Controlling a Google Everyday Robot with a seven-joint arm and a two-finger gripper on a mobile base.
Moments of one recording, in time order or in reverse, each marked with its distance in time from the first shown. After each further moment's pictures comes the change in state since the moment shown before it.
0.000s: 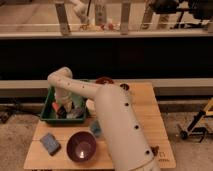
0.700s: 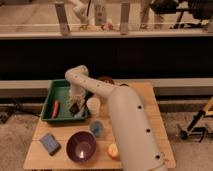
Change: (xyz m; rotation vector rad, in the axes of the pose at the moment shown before) arm 0.050 0.046 -0.002 0.011 -0.044 0.052
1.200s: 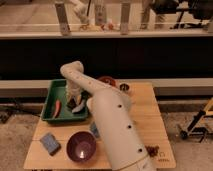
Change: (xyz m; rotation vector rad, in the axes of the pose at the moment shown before) arm 0.032 -0.033 -0.004 -0.045 0.035 0.007
